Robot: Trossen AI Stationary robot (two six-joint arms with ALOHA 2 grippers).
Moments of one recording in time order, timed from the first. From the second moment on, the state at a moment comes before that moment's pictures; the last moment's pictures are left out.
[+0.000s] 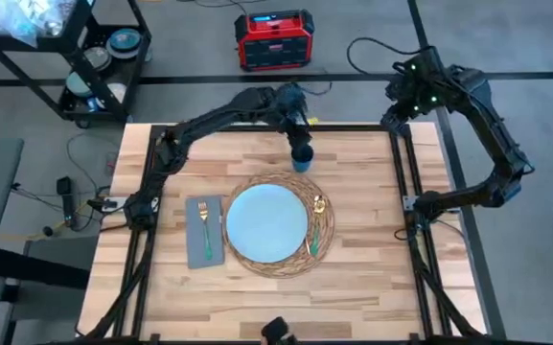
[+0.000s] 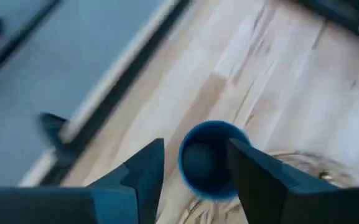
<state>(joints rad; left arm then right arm) 0.45 2.14 2.36 -1.08 -0.02 -0.13 -0.93 1.27 1.63 -1.43 -0.16 -0.20</state>
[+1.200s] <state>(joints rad) -0.22 0.68 0.36 0.10 -0.53 -0.44 -0.27 0.14 0.01 0.26 -0.47 0.75</state>
